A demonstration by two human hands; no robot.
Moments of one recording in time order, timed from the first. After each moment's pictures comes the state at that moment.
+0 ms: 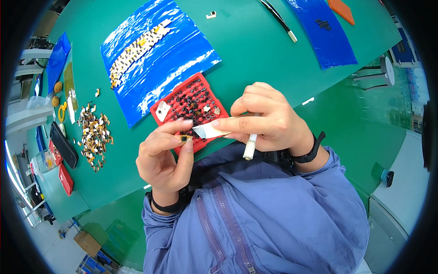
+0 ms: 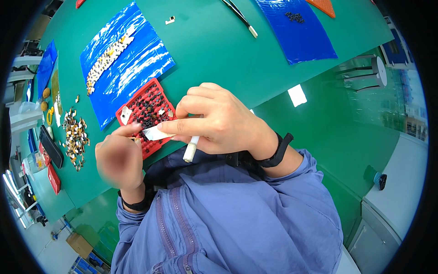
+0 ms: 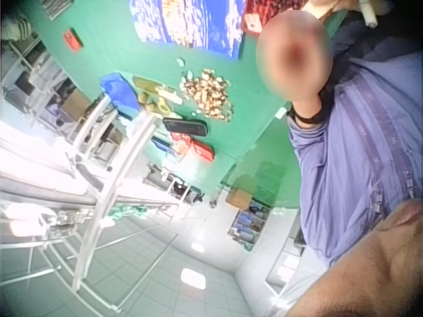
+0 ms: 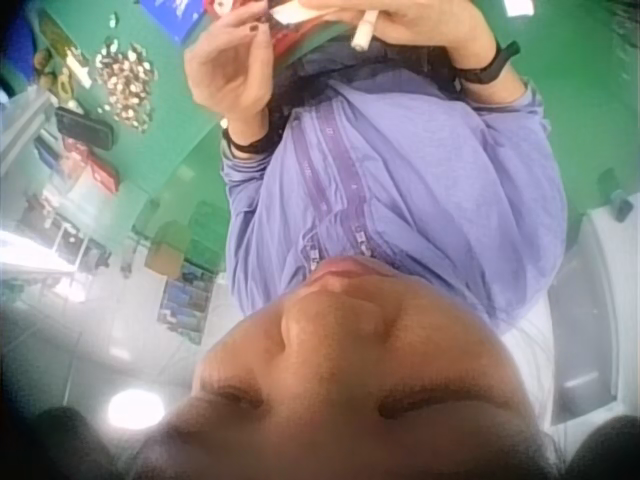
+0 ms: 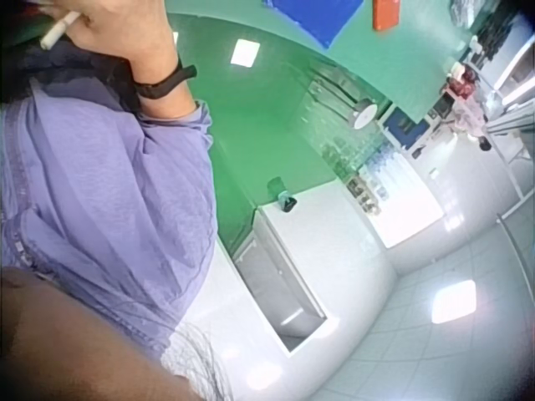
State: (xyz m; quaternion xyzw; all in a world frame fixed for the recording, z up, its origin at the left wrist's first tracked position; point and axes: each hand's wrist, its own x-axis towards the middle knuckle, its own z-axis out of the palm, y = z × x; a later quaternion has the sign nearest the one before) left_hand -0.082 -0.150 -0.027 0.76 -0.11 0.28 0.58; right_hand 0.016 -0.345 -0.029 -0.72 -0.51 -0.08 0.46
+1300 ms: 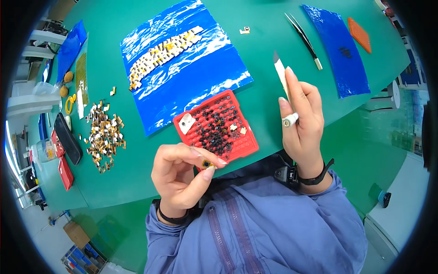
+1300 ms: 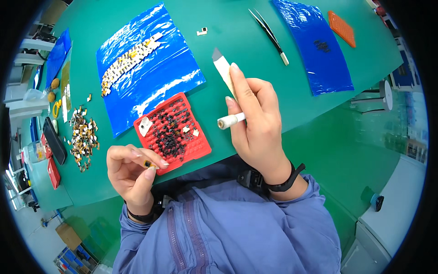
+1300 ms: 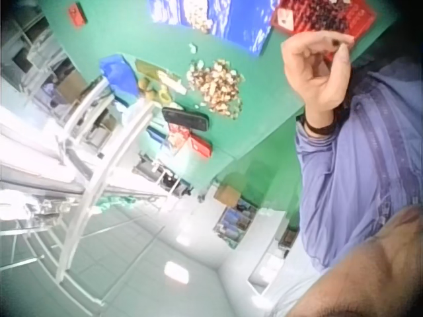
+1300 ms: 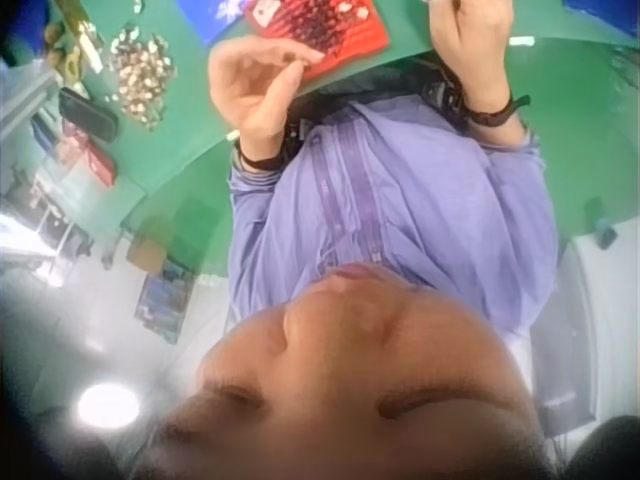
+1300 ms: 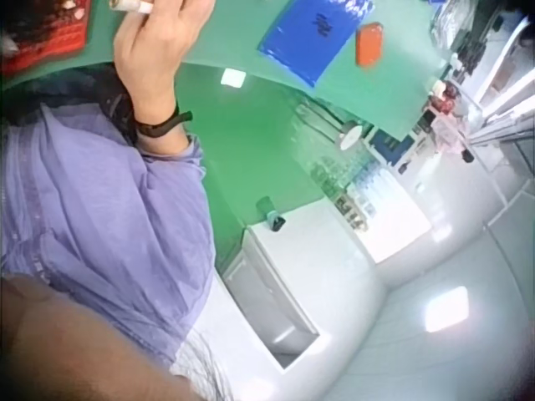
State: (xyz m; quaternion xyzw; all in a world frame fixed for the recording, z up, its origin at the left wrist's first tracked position) left_hand -0.088 -0.139 -0.012 0.62 -0.06 0.14 0.77; right_hand 0.018 -0.334 -0.029 -0.84 -0.25 -0.17 0.44
